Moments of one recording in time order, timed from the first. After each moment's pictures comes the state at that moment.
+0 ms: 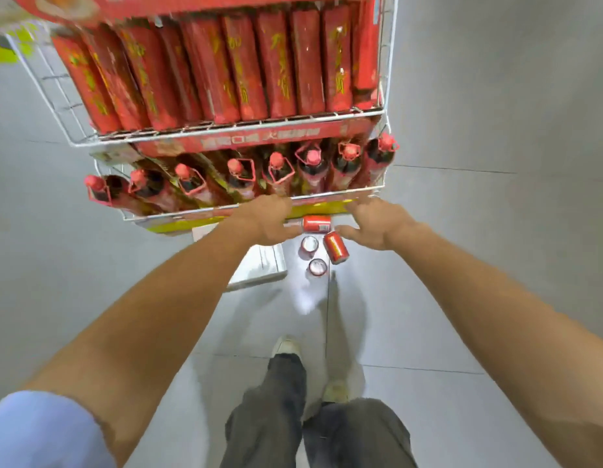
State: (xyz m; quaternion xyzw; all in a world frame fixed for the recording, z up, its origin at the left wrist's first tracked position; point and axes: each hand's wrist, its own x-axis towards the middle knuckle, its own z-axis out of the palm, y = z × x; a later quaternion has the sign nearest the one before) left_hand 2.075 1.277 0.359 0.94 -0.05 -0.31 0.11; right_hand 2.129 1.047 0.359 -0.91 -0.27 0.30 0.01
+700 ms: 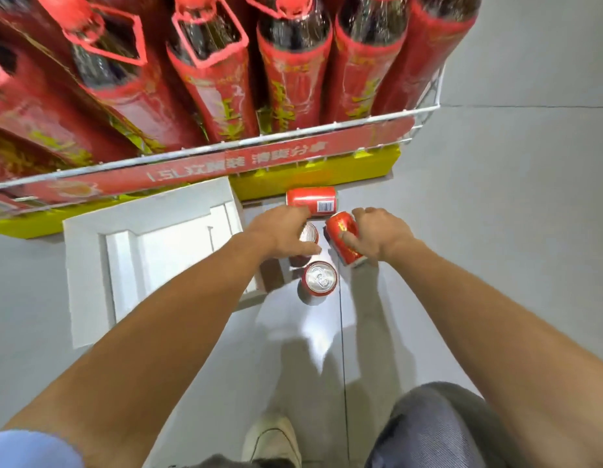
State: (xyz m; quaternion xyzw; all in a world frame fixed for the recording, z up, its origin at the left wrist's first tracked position) left_hand 2.133 1.239 -0.087 0.95 -0.08 -0.27 0.16; right_hand 2.168 1.031 -0.093 -0.95 -0.15 0.28 0.02
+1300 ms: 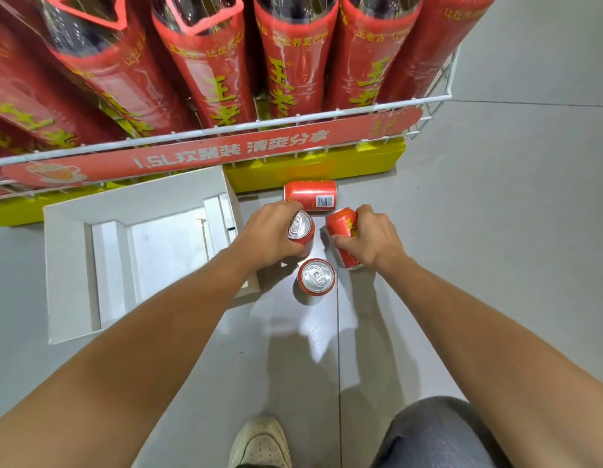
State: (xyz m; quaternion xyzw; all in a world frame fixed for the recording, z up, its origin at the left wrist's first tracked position) left_hand 2.113 1.241 -0.114 0.94 -0.01 -0.16 0.28; right_hand 2.155 1.036 -0.130 -0.95 -0.02 0.24 0.17
